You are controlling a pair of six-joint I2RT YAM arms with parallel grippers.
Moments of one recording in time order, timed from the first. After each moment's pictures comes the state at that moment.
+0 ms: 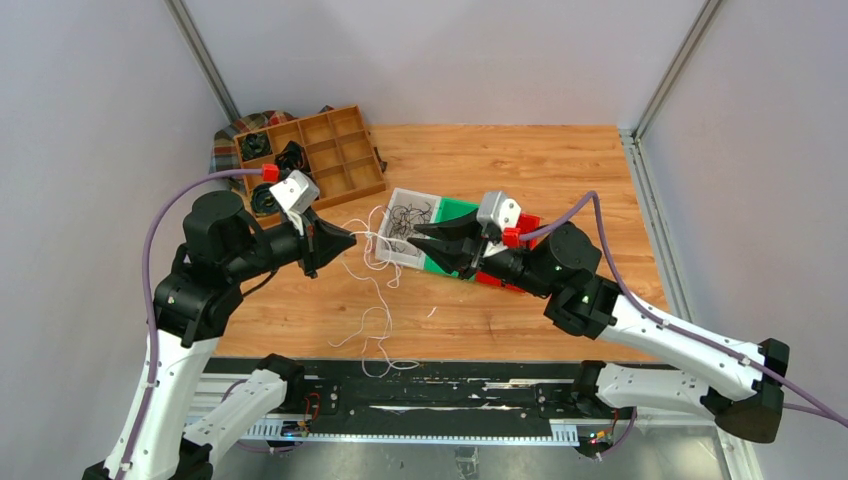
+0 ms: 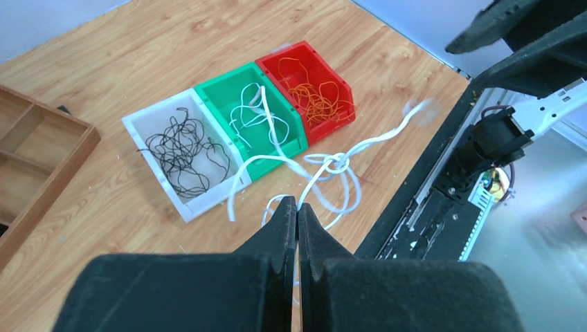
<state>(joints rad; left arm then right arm) -0.34 0.79 1.26 -0.77 0.59 0.00 1.09 0.98 0.96 0.31 -0.16 -0.11</state>
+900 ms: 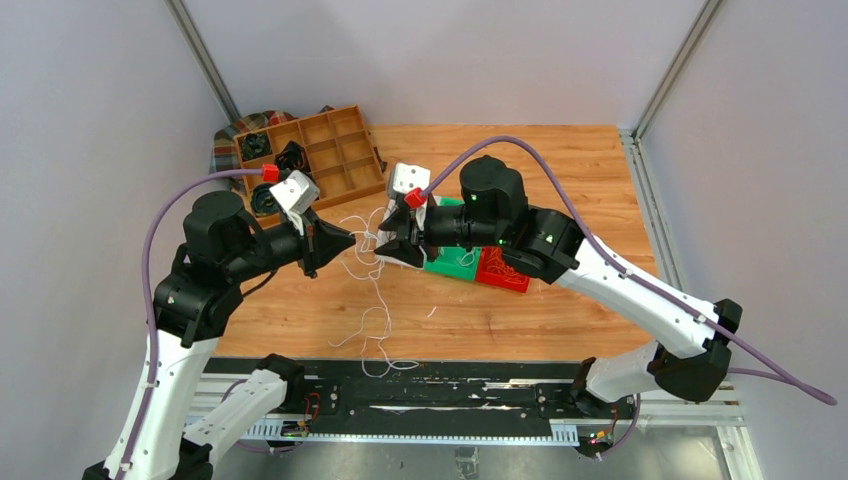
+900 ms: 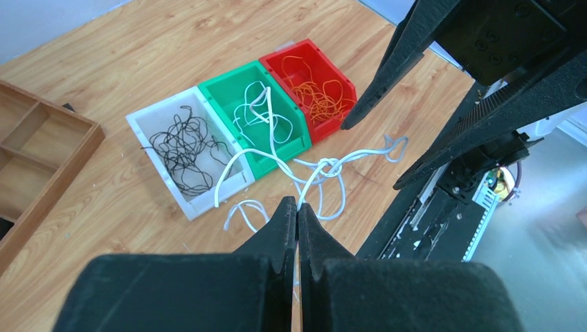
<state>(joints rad) -0.34 0.79 1.26 -0.77 0.58 0.00 1.05 1.37 1.56 -0.40 -0.40 -0.23</state>
